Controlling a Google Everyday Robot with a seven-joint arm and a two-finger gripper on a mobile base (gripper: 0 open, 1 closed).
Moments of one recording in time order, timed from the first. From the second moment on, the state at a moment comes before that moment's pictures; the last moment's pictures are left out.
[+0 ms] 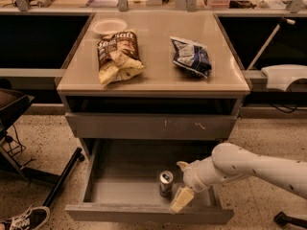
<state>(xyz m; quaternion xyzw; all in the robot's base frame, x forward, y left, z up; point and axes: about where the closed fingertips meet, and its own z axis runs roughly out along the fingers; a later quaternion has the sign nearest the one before) 0.455 -0.080 0.479 -0.56 0.76 0.25 0.23</state>
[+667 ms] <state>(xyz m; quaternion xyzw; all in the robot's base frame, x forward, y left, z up) 0.485 -0.107 0.470 -0.48 0.76 0.28 0.33</state>
